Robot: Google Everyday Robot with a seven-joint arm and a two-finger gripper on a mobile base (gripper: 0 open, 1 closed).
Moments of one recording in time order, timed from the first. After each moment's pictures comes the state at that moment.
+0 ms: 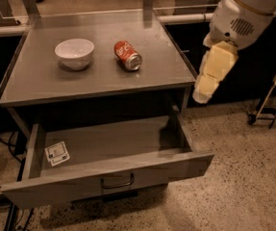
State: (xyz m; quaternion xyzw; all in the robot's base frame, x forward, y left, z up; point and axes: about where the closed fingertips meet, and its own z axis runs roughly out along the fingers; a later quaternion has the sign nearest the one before) arm 0.495 -0.150 0.964 -0.58 0.80 0.06 0.13
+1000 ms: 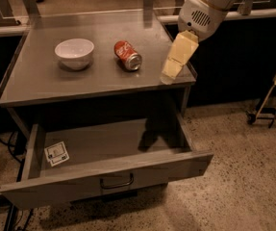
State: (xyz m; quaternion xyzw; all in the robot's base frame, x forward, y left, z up) arm 0.560 -0.093 0.949 -0.56 0.81 0.11 0.14
